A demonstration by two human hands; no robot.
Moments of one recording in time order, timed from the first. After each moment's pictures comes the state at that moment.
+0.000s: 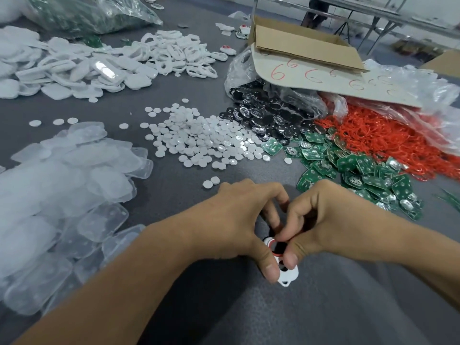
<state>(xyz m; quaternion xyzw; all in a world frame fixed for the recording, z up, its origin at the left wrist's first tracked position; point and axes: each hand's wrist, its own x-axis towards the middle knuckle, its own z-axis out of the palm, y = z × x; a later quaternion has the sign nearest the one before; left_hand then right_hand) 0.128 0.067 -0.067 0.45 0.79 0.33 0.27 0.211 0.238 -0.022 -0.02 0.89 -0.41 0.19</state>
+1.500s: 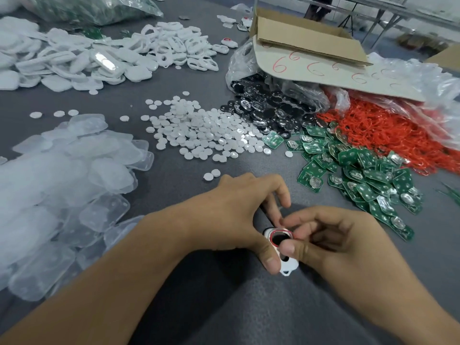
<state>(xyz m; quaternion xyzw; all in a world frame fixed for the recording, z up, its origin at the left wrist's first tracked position) 0.129 0.062 -0.066 0.45 0.78 0.33 0.28 0.263 0.208 -0.050 0.19 0.86 -0.48 -0.03</state>
